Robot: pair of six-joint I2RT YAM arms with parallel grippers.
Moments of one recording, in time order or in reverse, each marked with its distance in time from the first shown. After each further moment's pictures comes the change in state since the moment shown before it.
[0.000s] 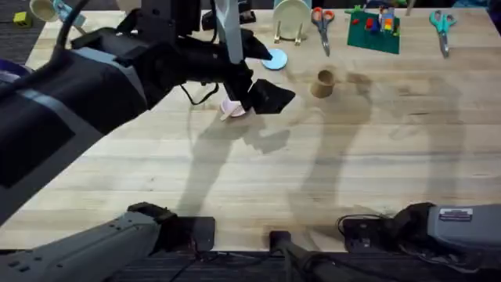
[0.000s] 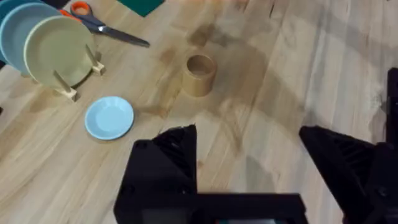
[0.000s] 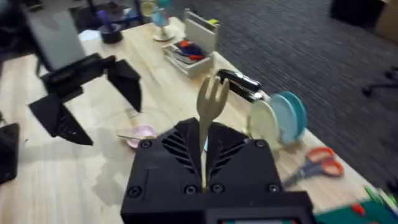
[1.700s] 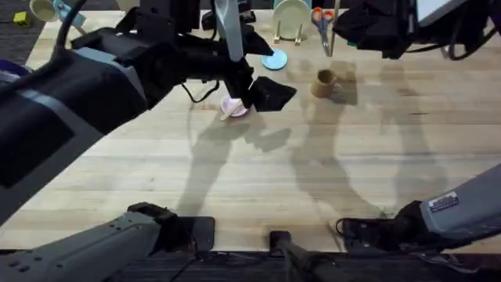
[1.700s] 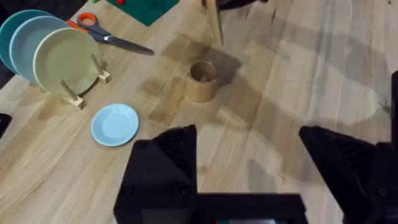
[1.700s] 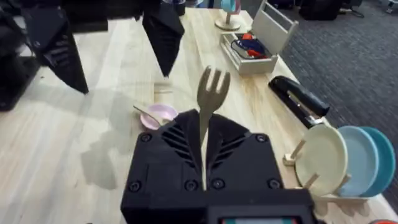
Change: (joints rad) left arm 0.000 0.000 0.000 0.034 0.002 0.000; right arm 0.254 0.290 -0.093 -0.070 -0.108 -0.611
